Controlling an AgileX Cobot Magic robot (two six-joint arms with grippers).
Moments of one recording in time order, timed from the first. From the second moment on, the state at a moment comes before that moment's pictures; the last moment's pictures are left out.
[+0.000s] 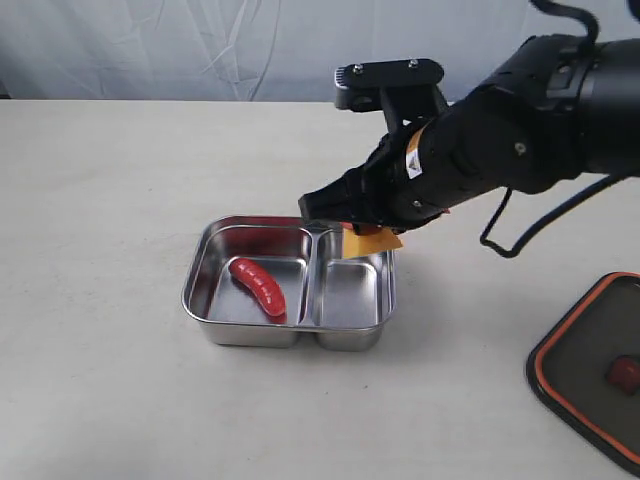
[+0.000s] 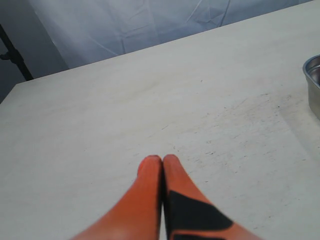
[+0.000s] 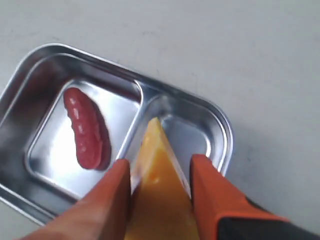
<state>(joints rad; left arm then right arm) -0.10 0.00 0.00 0.15 0.38 0.06 0.84 1.59 -1.01 -0.16 0.46 0.44</state>
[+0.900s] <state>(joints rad) -0.10 0.00 0.00 0.15 0.38 0.06 0.84 1.77 -1.07 -0.14 0.48 0.46</state>
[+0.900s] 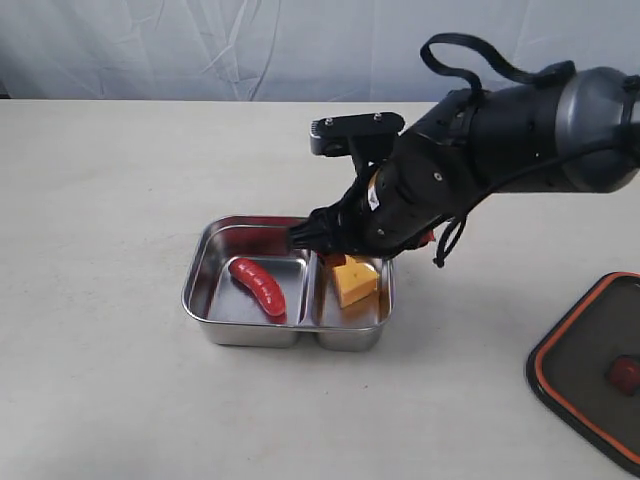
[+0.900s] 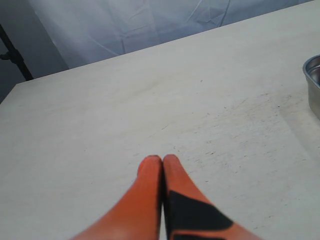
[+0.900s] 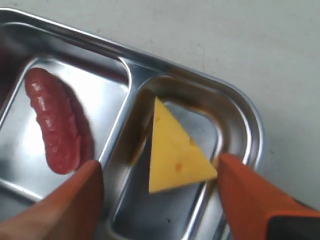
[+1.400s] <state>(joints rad) -0.10 0.00 0.00 0.15 0.38 0.06 0.84 1.34 -0.88 -0.32 1.04 0.42</state>
